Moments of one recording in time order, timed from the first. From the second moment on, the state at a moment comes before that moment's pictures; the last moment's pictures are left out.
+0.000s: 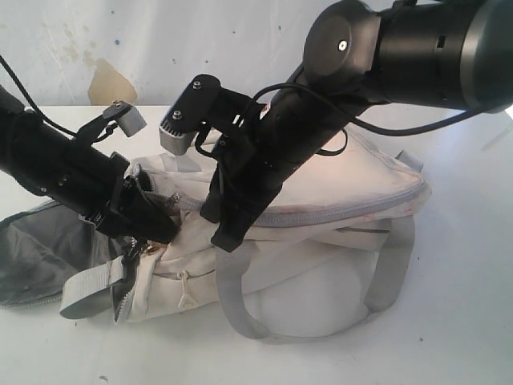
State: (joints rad) left arm -0.23 1.73 -1.06 -0.95 1.07 1.36; right arm 0.69 1.73 -1.34 0.47 0.80 -0.97
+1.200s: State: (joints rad) left arm -0.07 1.58 -1.06 -0.97 1.12 0.79; right arm 0.69 1.73 -1.34 0.48 0.82 -0.96
